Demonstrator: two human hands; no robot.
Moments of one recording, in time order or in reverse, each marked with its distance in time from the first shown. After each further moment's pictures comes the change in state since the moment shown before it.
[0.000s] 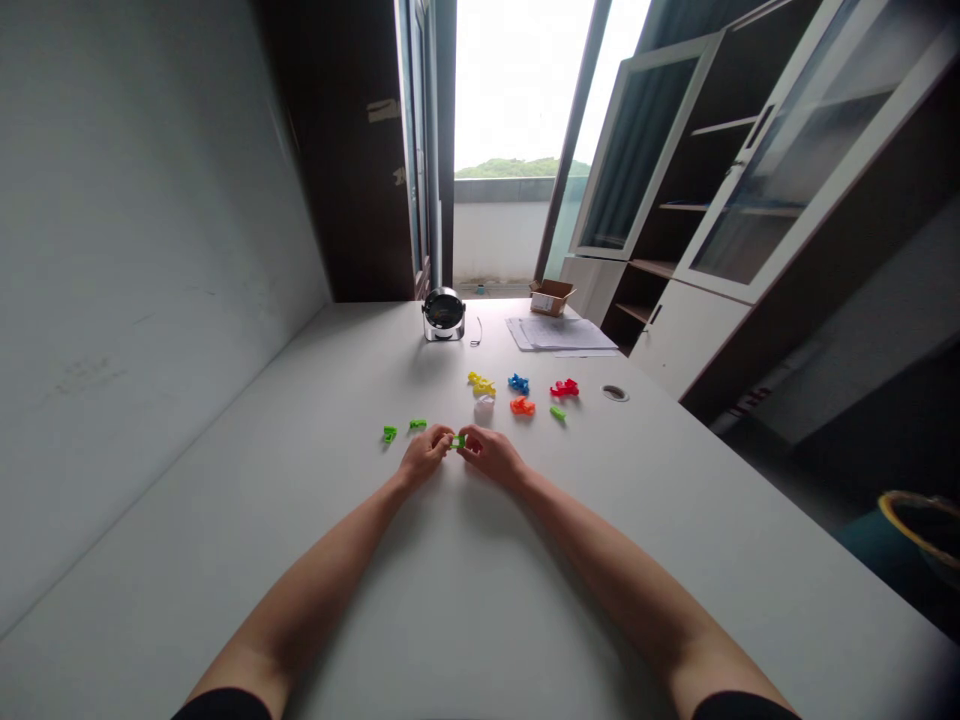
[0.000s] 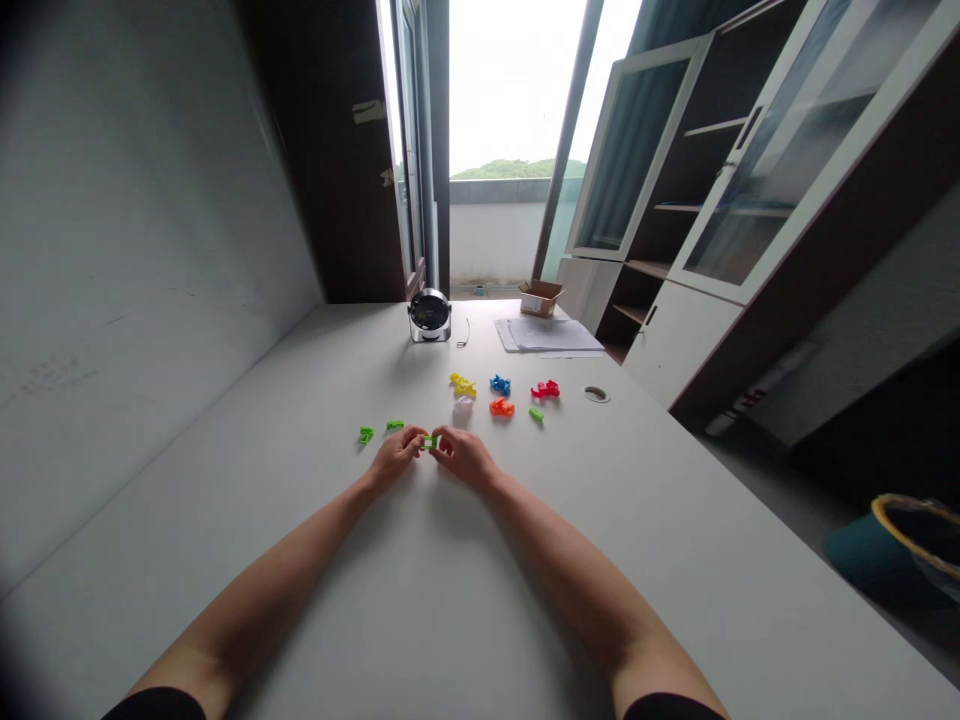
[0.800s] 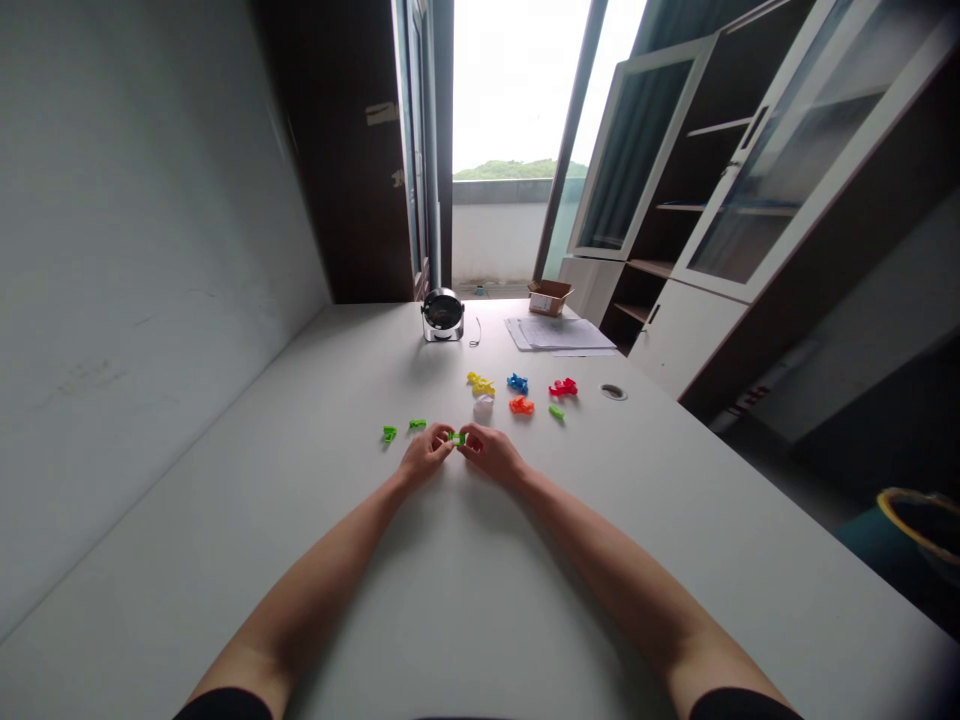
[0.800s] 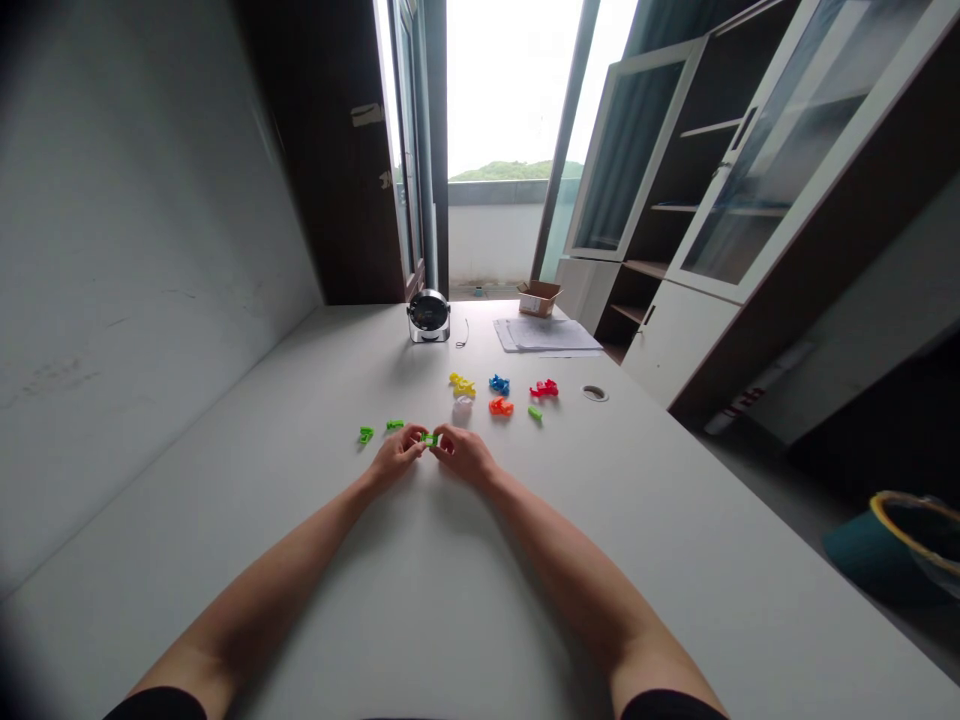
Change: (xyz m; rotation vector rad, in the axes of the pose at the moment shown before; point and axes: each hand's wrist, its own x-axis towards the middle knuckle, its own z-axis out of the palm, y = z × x) left_hand -0.002 -0.001 -0.001 -0.010 0.002 0.017; right_hand 0.000 0.002 0.000 0.000 0.006 0.035
